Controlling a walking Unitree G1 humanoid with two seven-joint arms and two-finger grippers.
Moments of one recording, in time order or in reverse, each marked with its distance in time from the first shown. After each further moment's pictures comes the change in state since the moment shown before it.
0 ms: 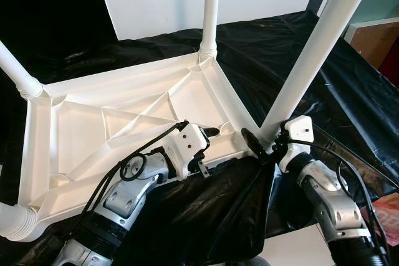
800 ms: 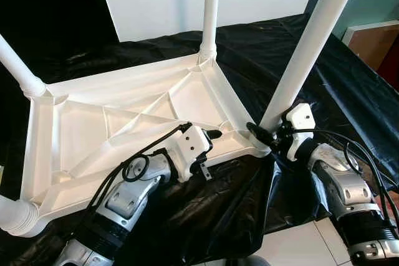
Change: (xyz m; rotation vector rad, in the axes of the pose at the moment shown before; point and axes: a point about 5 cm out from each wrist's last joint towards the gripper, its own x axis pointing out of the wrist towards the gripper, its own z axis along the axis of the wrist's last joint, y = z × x) left arm 0.002 -0.003 0.000 -0.002 0.004 -0.014; right arm 0.009 -0.025 0.001 -0.070 0.033 0.132
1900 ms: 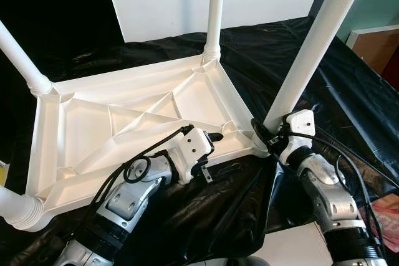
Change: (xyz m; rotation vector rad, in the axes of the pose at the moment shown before) left arm 0.001 -0.004 -0.001 -0.006 0.011 -0.017; right arm -0.001 0.020 -0.004 0.103 -0.050 -0.402
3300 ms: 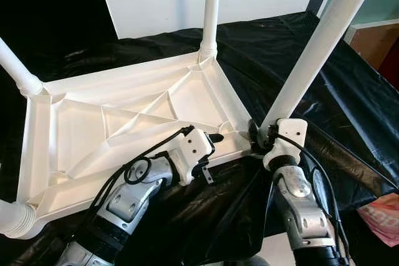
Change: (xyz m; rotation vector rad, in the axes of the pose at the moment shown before) left arm 0.001 -0.002 -0.001 -0.016 0.005 -0.002; right arm -0.008 0.026 0.001 0.066 0.020 -0.229
